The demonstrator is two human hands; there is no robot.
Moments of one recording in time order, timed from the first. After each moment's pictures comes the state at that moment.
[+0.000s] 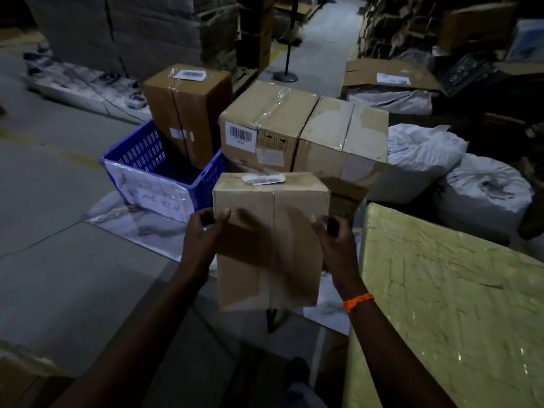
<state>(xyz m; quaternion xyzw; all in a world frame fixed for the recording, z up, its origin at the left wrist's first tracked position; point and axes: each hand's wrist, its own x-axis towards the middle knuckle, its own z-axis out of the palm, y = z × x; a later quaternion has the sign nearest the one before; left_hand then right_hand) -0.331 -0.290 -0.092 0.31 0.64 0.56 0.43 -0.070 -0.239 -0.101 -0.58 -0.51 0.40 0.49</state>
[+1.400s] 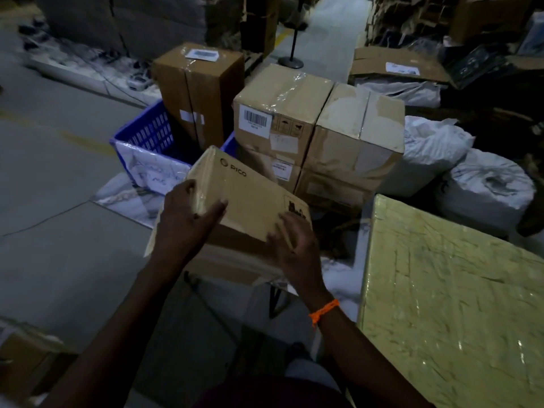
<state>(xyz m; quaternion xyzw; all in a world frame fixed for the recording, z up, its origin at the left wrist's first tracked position) -0.381 -0.332 -0.044 0.47 0.75 0.41 0.23 -0.159 -0.301 -0.113 -0.51 -0.67 0.33 0.42</state>
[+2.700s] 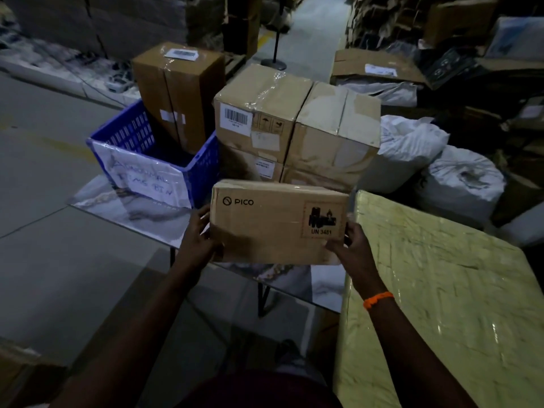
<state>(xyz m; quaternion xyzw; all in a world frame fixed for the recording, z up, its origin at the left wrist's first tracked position) -0.346 -0.327 -0.132 0.38 0.58 0.52 0.49 -0.009 -0.269 -0.133 -0.63 -0.53 0.41 0.39</state>
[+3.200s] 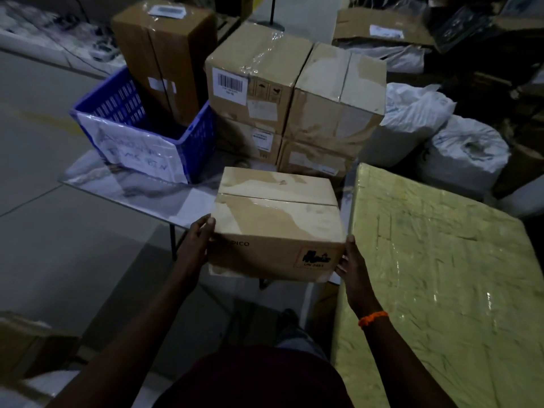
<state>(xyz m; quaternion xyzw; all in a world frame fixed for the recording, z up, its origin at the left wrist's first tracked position) -0.338 -0.365 -0.182 0.28 0.61 0.48 0.56 -0.003 -0.348 -0.176 -0.63 -0.37 0.54 0.42</state>
